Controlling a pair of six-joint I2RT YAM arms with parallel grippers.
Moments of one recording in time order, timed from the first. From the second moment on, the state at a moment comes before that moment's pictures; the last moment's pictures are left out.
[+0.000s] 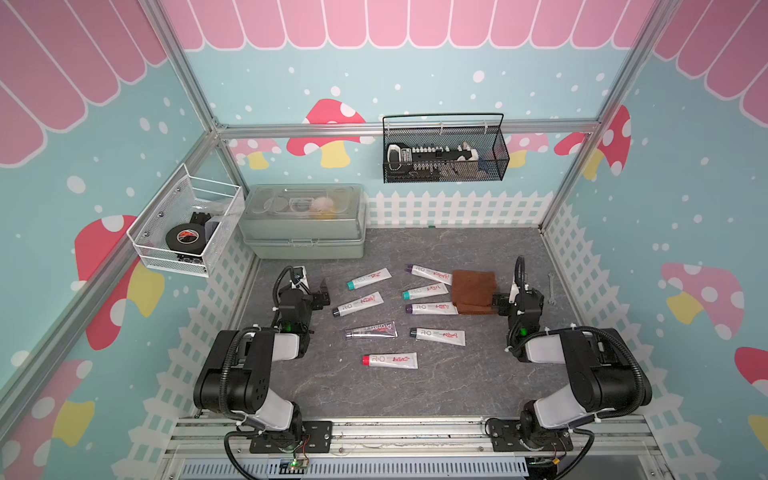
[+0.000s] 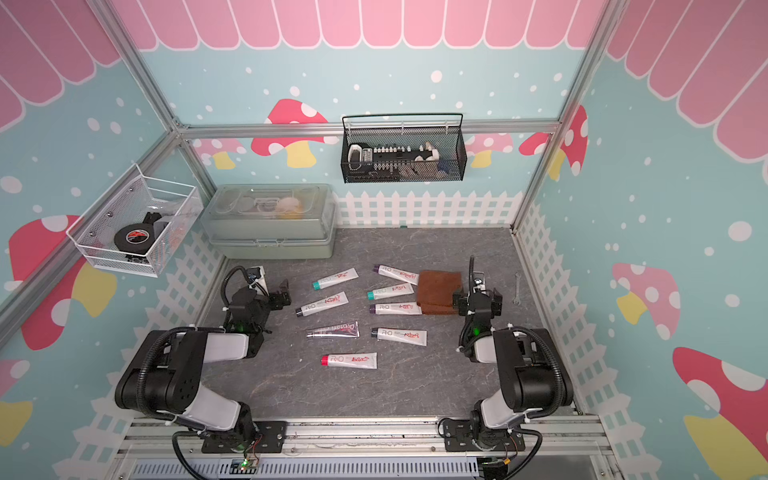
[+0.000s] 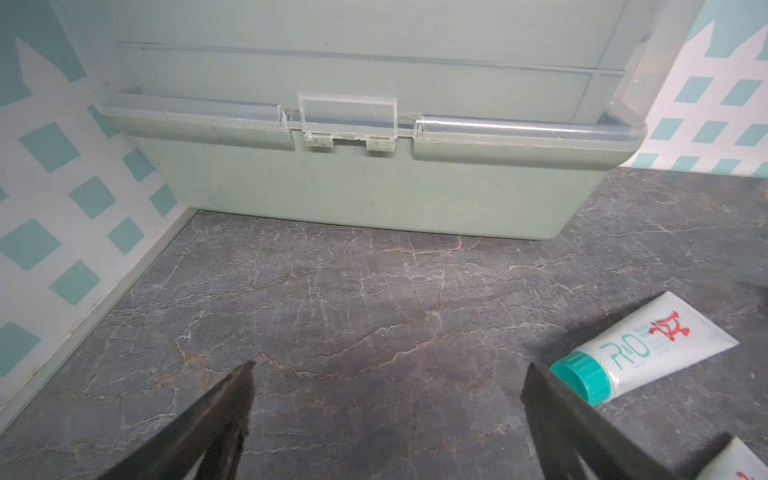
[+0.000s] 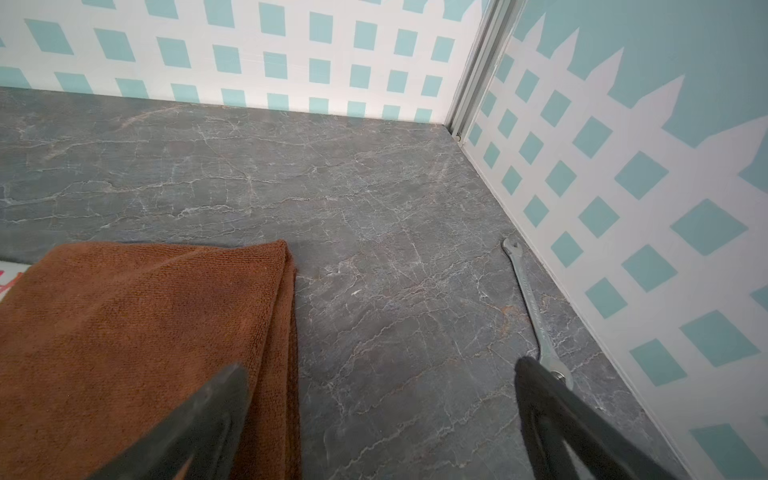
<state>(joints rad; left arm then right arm) -0.01 1.55 0.41 0.85 -0.09 -0.04 0.05 1.54 0.36 0.85 0.32 -0.09</state>
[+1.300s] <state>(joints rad) -0.05 1.35 0.43 0.62 -0.18 -0.08 0.05 1.43 0.36 0.75 0.34 -0.08</state>
